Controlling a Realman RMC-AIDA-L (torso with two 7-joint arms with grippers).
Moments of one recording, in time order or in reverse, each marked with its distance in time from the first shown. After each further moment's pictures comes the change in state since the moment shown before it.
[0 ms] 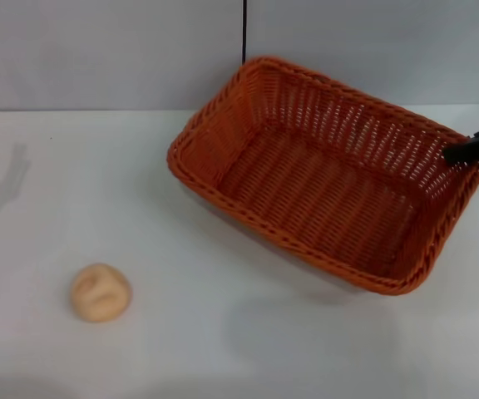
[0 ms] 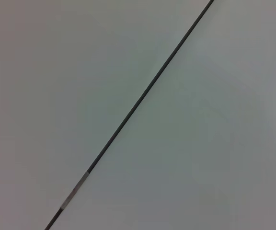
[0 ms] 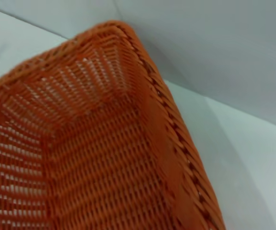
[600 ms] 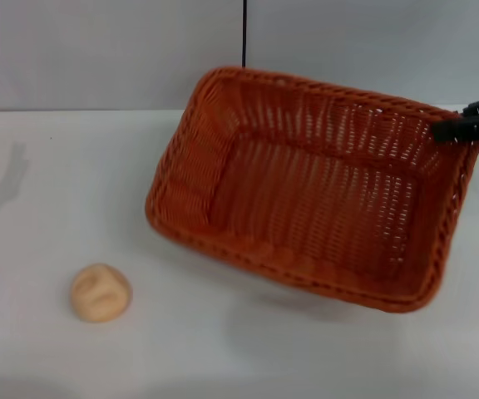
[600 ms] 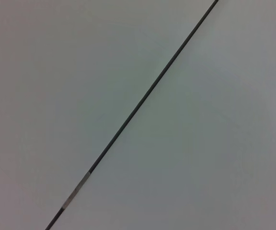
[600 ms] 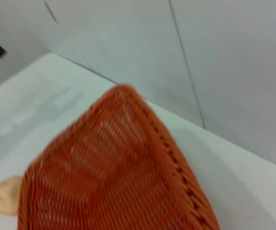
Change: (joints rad) left arm 0.001 0.000 -0.002 -0.002 -0.001 0.002 -0.012; right arm -0.057 -0.019 0.016 -0.046 0.232 -0.090 -0.118
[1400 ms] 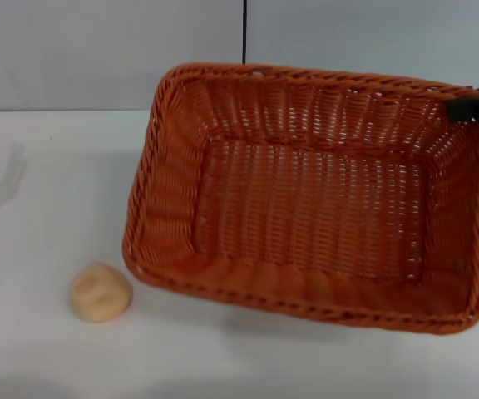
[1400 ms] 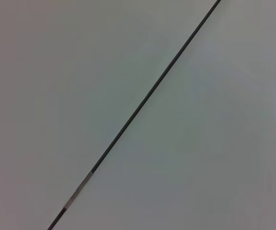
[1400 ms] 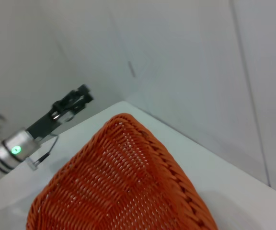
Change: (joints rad) left arm 0.000 0.000 -0.001 0.000 -0.002 0.003 0.000; right arm -0.005 -0.023 0.180 0.035 0.108 -0.216 -0.177
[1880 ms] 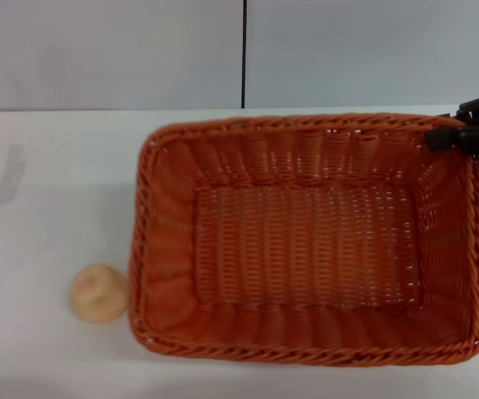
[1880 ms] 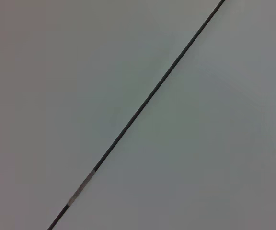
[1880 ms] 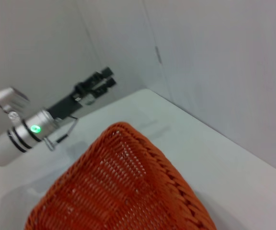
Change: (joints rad) left arm 0.005 -0.001 0.000 0.000 0.000 0.000 -0.014; right arm 0.028 -0.003 -0.016 0.133 -0.034 0.017 -0.148
